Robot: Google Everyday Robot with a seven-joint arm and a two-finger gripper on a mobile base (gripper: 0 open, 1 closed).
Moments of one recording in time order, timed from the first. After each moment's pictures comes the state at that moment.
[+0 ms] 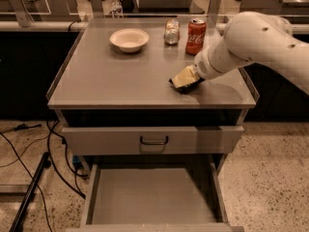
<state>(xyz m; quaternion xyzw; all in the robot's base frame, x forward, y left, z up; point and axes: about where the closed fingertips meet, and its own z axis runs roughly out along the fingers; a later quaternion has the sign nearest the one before) 0.668 -0.124 0.835 -0.30 0.89 0.08 0.34</state>
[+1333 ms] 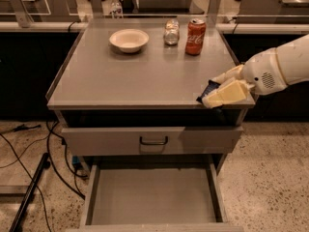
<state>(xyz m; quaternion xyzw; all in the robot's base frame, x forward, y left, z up) 0.534 -0.174 0.887 -0.45 0.79 0.23 0.34</state>
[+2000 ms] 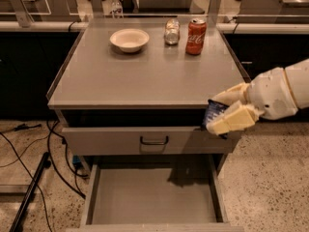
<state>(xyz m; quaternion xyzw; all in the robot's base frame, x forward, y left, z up) 0.475 -0.165 0.876 -0.51 0.75 0.24 0.34</state>
